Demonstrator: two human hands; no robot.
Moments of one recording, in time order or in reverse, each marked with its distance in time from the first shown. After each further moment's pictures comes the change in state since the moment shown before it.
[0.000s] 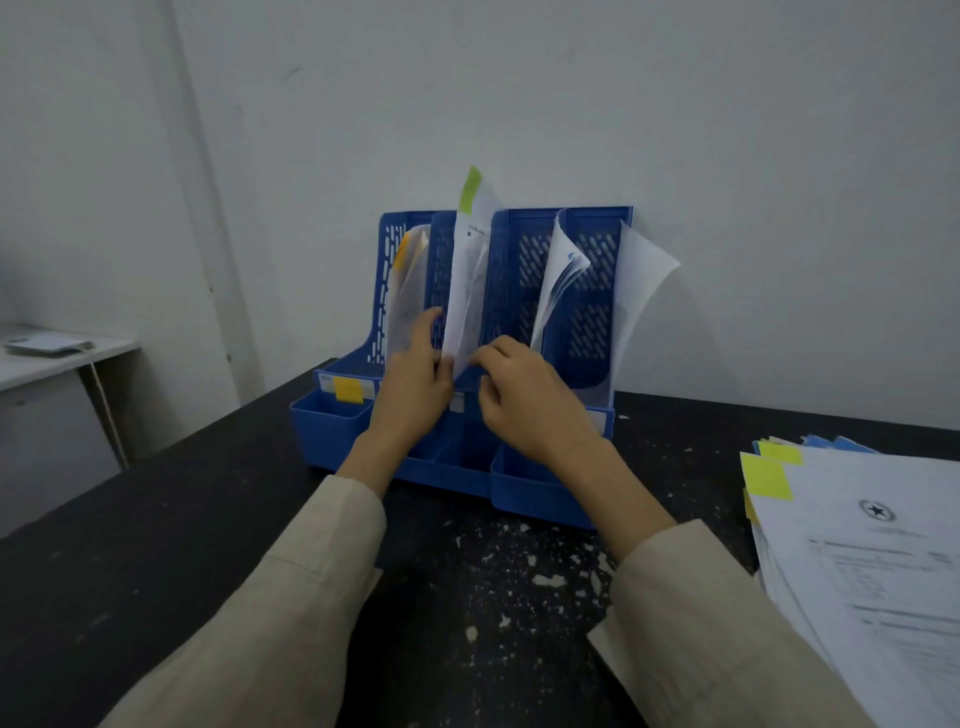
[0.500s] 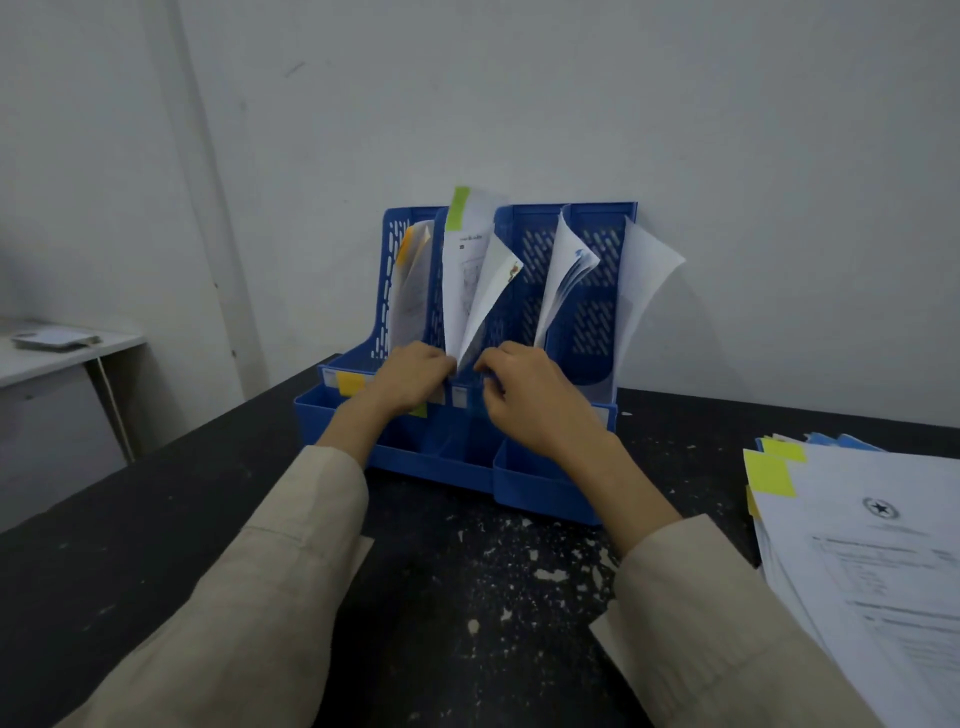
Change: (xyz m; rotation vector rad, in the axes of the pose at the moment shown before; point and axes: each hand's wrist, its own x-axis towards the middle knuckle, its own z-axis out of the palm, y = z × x) left_hand 0.020 0.009 -0.022 0.112 -0.441 -0.301; right_hand 0.000 0.000 -0.003 -0.019 -0.056 0.029
